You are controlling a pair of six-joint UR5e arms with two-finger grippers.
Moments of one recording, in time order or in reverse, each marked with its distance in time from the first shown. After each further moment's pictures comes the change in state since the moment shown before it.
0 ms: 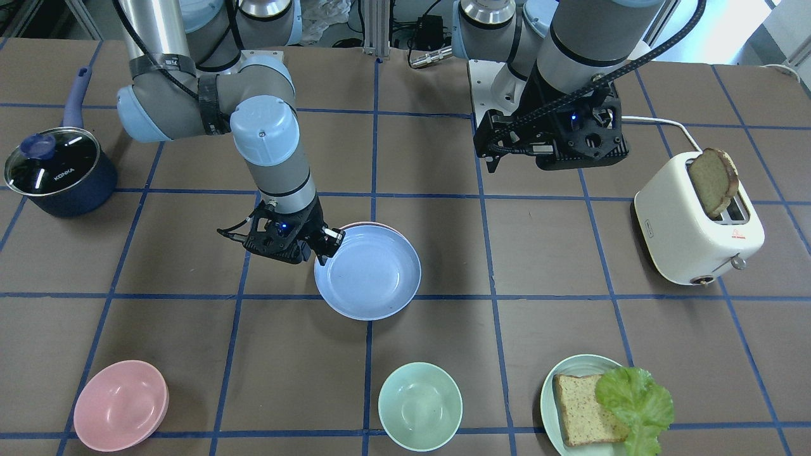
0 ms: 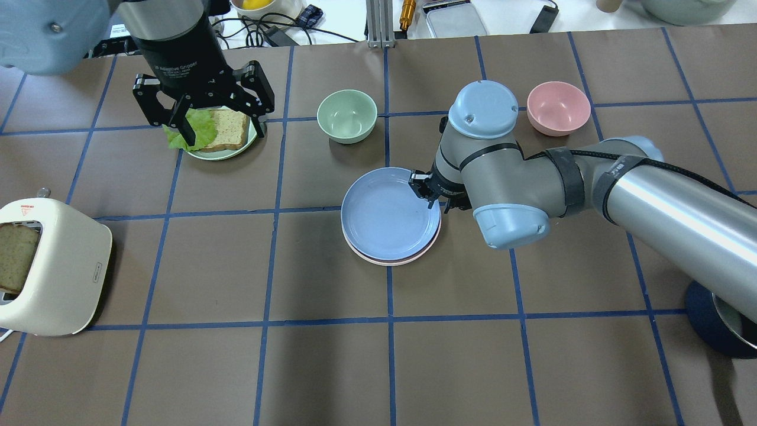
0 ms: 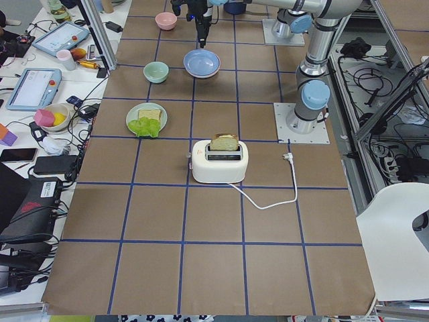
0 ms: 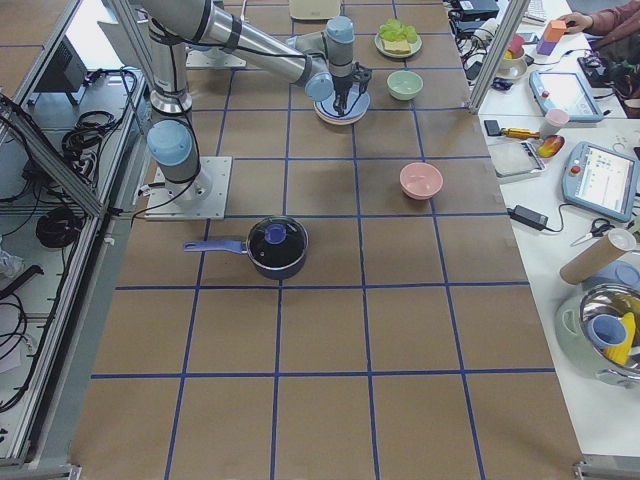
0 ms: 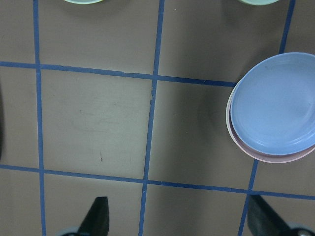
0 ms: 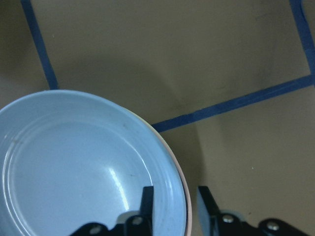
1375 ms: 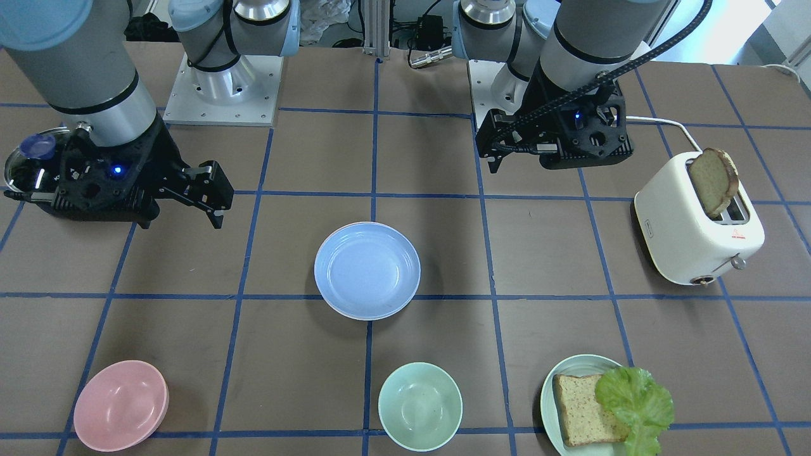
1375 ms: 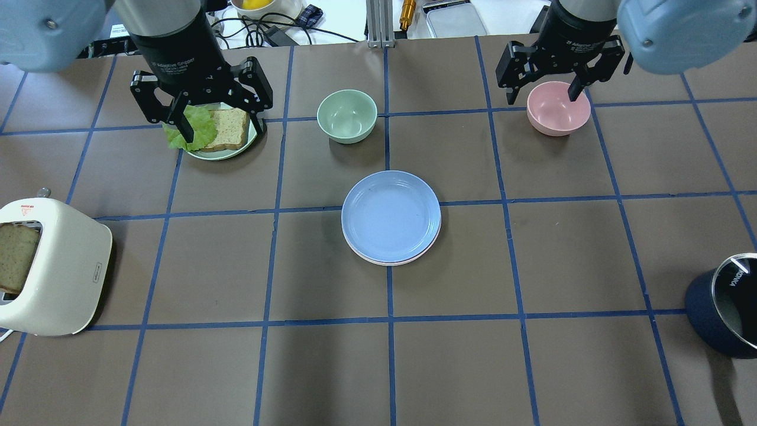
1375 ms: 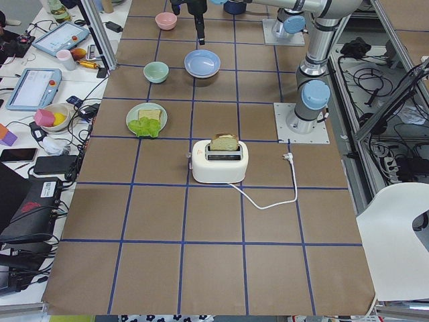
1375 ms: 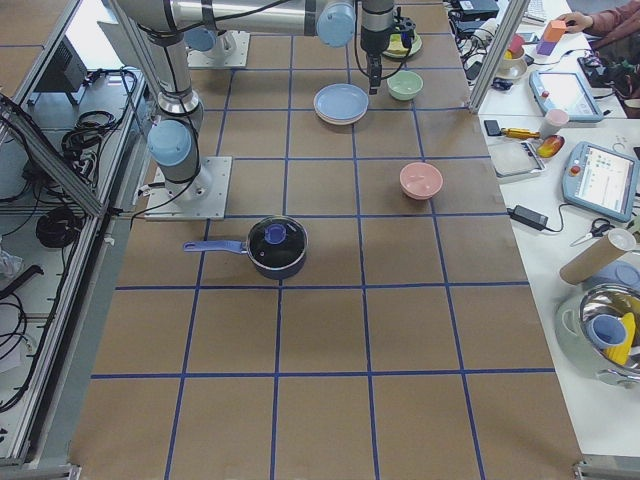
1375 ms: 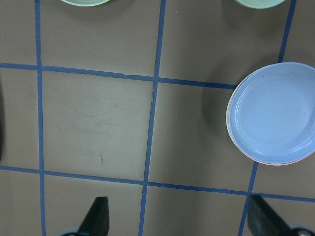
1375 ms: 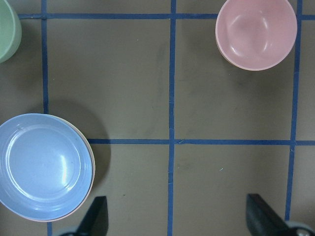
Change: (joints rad) left arm 0.004 0.000 0.007 0.003 -0.001 0.000; right arm -0.211 -0.141 -0.439 0.620 -0.056 -0.547
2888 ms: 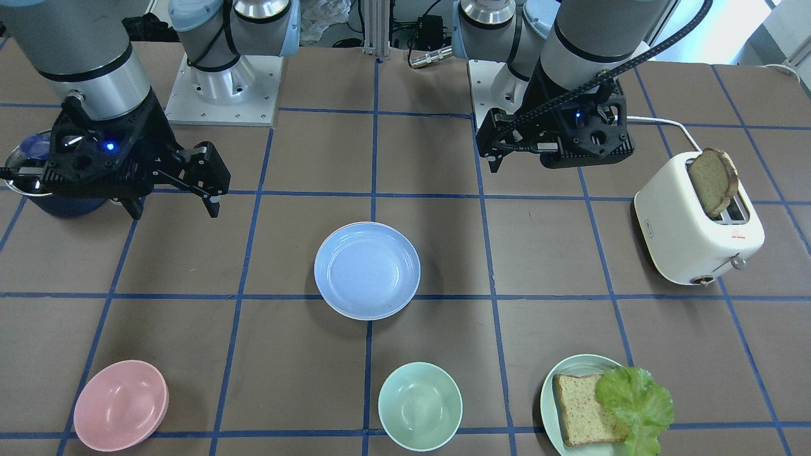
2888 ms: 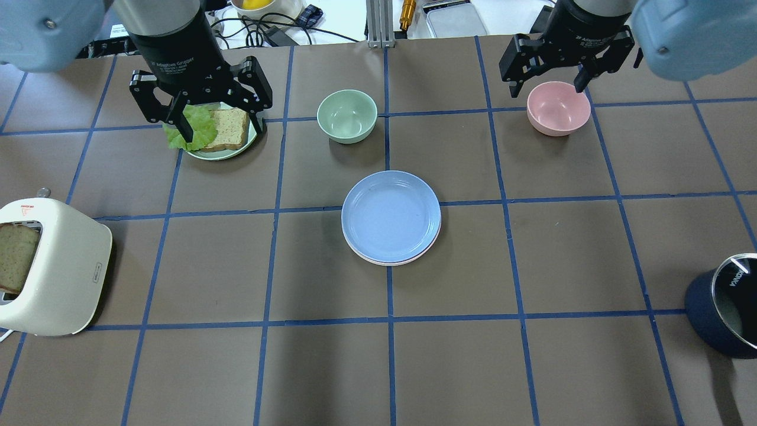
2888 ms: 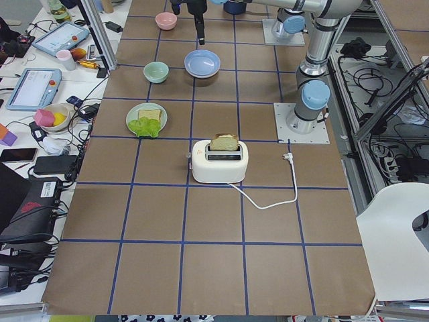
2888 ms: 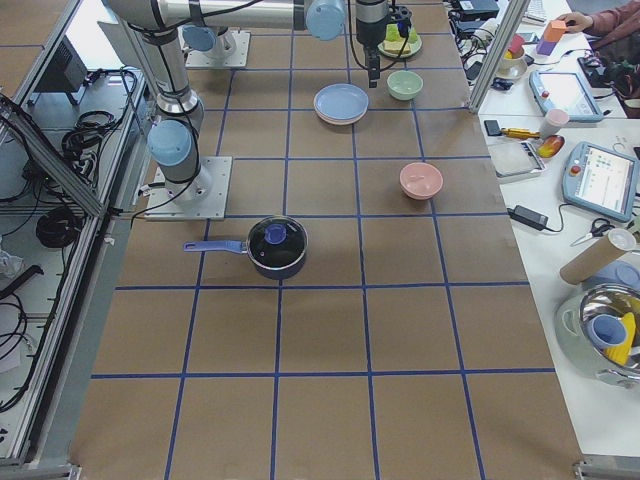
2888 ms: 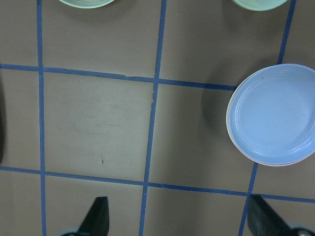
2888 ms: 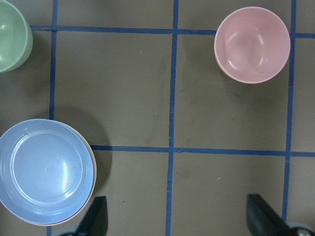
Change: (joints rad) left arm 0.000 0.001 0.001 0.000 0.002 0.000; right arm -0.001 -0.024 0.014 -0.046 0.008 -0.019
